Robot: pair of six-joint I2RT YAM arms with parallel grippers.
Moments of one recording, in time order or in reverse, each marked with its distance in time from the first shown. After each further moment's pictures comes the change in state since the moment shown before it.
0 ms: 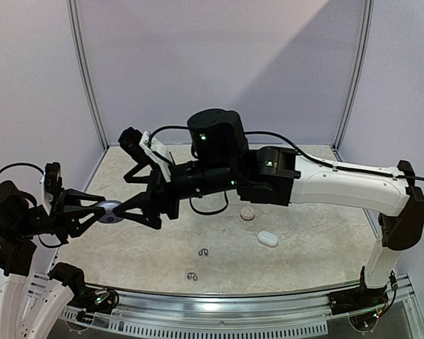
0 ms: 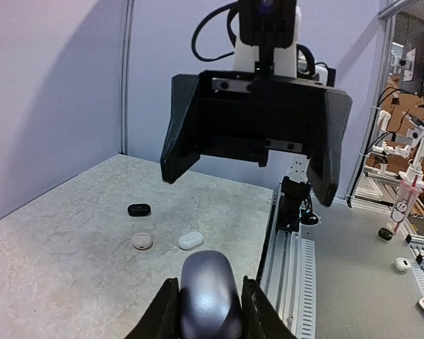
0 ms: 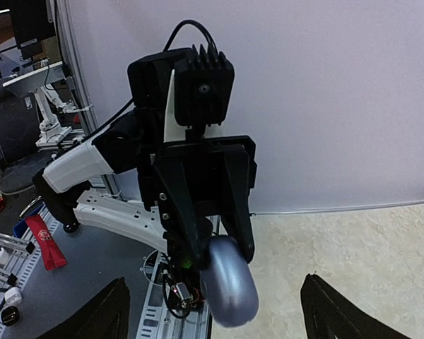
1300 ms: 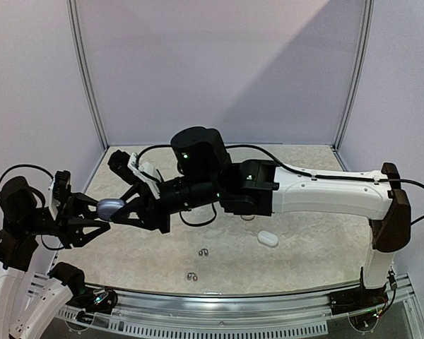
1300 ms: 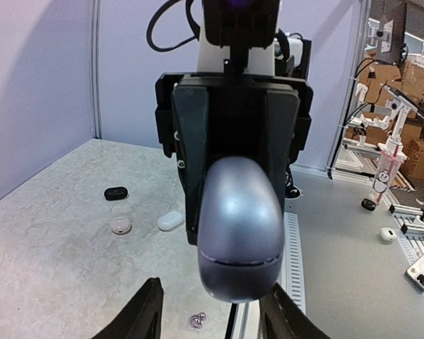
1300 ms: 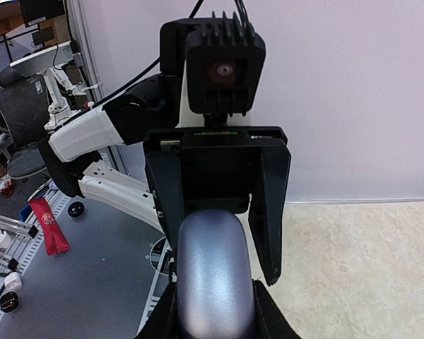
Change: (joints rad) left arm -0.059 0.056 0.009 -0.126 0.072 0.176; right arm 0.022 0.089 0.015 0.041 -0.069 0.008
